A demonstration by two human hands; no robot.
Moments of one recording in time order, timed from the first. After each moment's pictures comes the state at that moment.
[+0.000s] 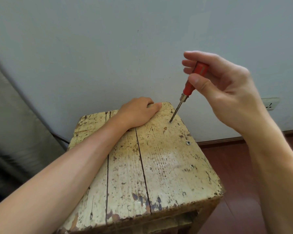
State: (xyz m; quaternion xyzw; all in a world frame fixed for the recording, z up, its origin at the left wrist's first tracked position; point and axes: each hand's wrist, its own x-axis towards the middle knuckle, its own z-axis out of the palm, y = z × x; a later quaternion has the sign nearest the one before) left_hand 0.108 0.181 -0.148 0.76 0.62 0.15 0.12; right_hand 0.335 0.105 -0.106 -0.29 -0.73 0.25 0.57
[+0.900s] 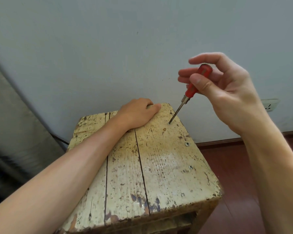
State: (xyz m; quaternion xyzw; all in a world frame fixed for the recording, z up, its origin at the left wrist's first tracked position) left_hand 0.108 0.181 -0.149 0.76 0.62 0.15 0.11; right_hand 0.341 0.106 -0.105 -0.28 -0.70 0.32 0.57
